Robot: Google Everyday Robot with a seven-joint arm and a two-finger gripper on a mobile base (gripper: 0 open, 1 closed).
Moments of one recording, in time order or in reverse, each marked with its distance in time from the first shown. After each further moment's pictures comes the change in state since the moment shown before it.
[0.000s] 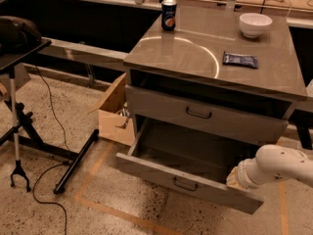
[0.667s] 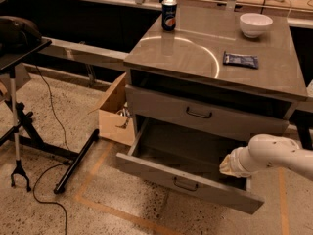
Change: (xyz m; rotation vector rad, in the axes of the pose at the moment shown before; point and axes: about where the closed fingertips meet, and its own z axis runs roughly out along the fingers) arm -0.028 -0.040 -0.004 0.064 -0.021 -0.082
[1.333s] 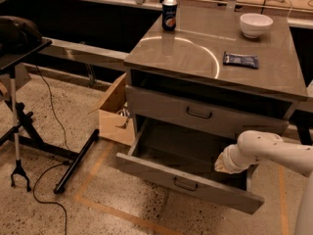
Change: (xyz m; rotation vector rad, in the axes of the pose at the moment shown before) arm -0.002 -0.019 0.042 -0.038 0.022 -0.001
